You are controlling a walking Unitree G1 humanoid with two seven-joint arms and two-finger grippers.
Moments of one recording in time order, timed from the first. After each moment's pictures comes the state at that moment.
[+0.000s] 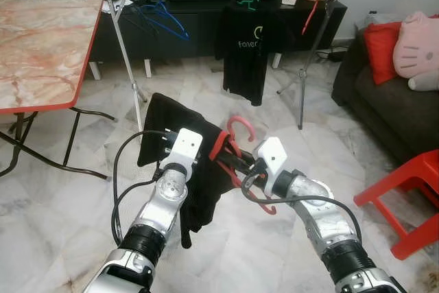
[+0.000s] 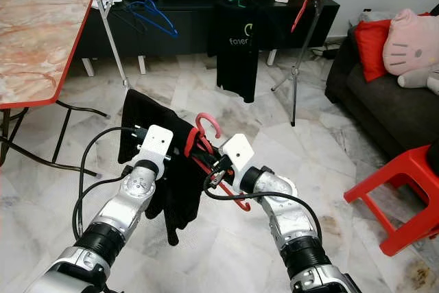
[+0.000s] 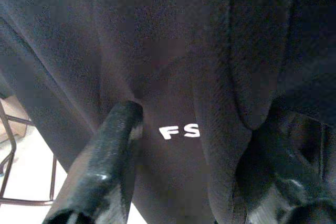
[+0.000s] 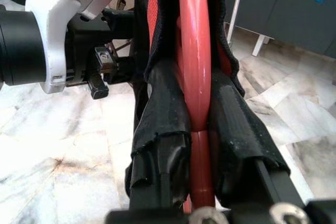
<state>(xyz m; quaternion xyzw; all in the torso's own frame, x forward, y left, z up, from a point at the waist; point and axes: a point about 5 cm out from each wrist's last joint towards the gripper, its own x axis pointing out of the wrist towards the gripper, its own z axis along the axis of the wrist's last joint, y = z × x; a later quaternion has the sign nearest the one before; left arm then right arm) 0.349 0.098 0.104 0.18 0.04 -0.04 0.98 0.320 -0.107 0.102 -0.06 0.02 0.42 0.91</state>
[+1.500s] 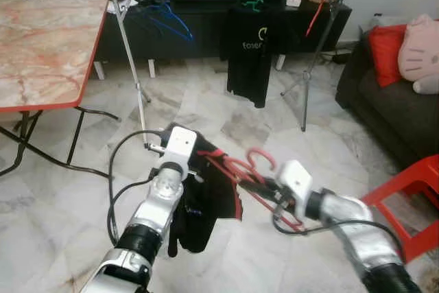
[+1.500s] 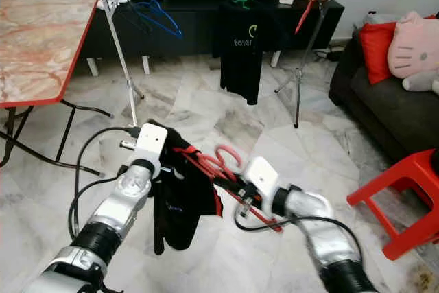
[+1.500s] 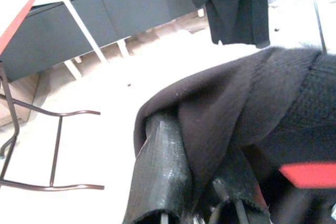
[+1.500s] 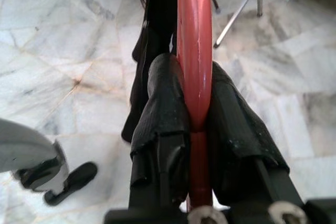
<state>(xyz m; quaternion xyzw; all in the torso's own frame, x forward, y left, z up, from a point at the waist) 0.351 0.114 0.107 0.15 0.04 -0.02 0.99 0.277 -0.172 0.074 -0.13 0.13 0.46 0.87</state>
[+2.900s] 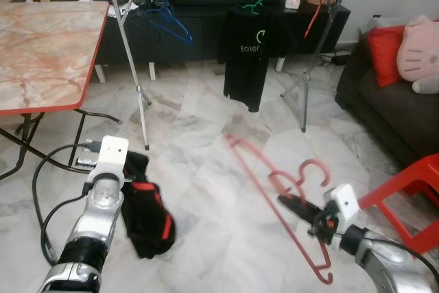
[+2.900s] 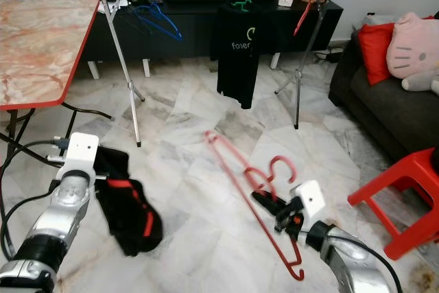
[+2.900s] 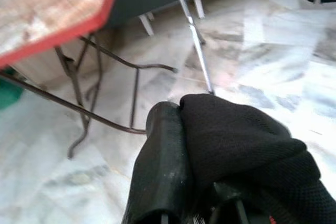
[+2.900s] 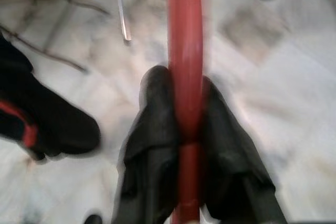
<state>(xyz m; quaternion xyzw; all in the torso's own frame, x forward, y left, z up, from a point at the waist) 0.326 0.222 0.081 0.18 0.10 0.09 0.97 0.256 -0.245 0.022 0.08 0.22 0.12 0.96</state>
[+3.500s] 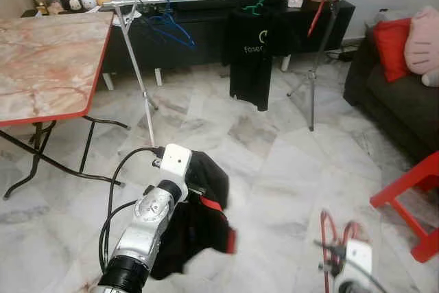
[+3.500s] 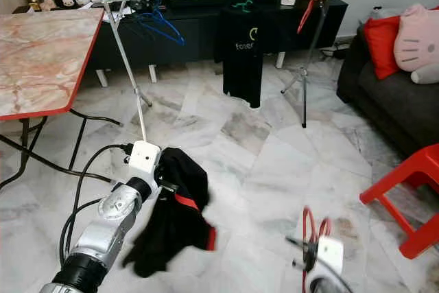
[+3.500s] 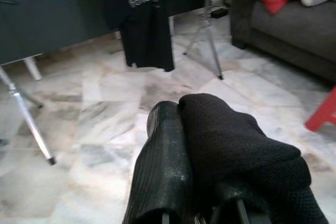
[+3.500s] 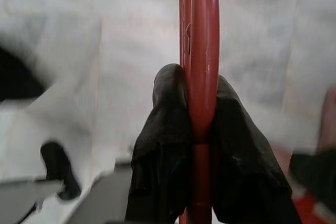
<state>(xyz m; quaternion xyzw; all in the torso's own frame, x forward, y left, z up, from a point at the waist) 0.313 0.103 0.095 0.03 0.02 -0.20 0.98 0.161 -0.232 -0.085 0.08 0.46 -0.16 0.87</state>
